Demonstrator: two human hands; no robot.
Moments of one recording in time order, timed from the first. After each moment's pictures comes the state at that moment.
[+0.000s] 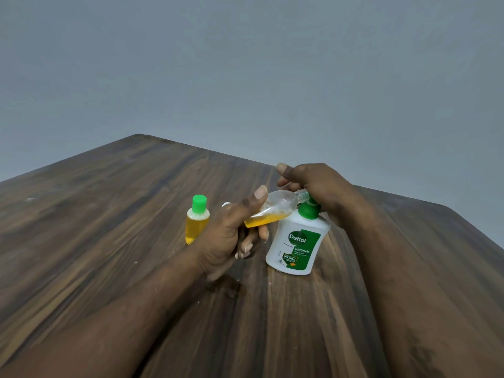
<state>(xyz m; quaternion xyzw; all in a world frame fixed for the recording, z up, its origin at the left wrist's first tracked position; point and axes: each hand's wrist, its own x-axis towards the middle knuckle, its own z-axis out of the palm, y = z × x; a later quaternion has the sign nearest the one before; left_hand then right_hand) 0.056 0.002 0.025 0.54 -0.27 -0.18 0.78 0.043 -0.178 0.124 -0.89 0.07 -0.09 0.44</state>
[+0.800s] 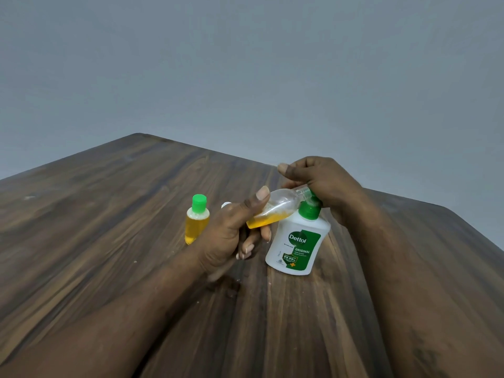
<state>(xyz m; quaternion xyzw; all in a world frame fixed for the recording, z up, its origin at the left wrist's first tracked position) 0.049 0.000 0.031 0.53 -0.26 -0.17 0.79 0.047 -0.183 0.122 -0.86 0.07 -0.12 0.49</state>
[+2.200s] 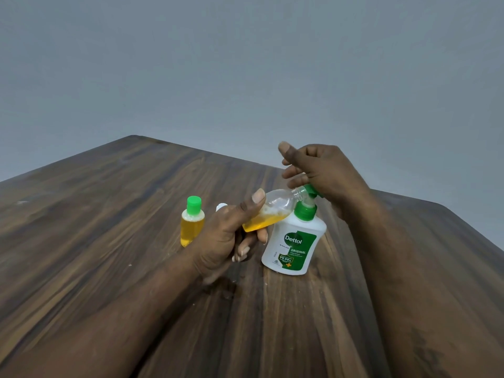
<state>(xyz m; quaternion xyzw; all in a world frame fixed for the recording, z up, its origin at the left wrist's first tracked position) 0.053 0.000 0.024 0.54 -0.29 -0.19 0.76 0.038 -0.183 0.135 -0.86 0.03 -0.20 0.46</state>
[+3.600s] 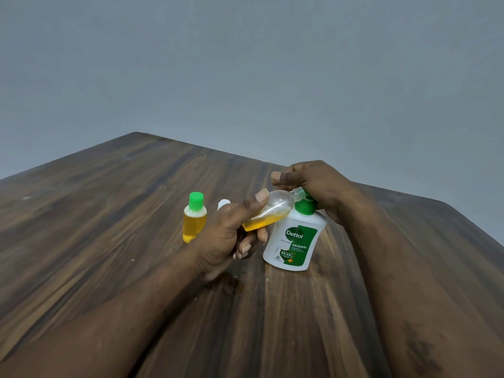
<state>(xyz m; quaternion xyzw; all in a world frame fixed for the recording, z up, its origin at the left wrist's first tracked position) 0.055 -0.001 0.020 0.56 -0.28 -0.18 0.76 0.048 -0.185 0.118 -0.87 0.07 -0.06 0.48</state>
